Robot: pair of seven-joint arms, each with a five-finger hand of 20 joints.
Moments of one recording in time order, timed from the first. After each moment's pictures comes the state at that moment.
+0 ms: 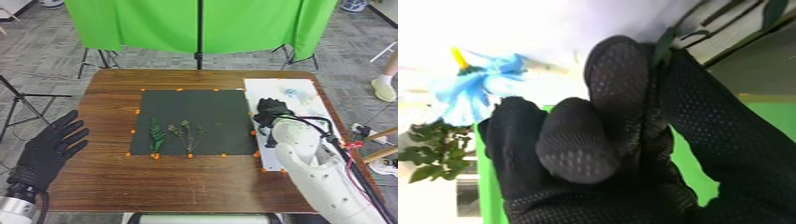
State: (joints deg) left arm 137.3 -67.1 -117.4 -128.8 41.7 -5.6 -4.3; right arm -78.7 -60.1 64.6 -95.2 -139.9 -19.3 27.4
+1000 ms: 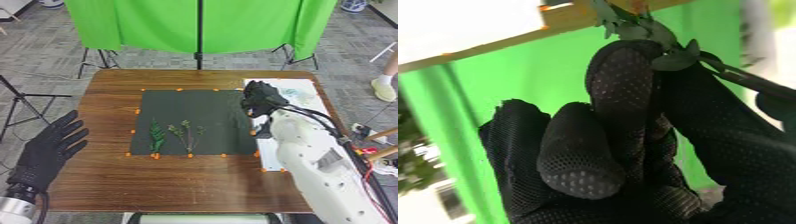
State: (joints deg) left arm 137.4 -67.2 -117.4 -128.8 41.7 -5.6 -4.1; right arm -82.1 -61.5 67.9 -108.3 -133.5 -14.8 20.9
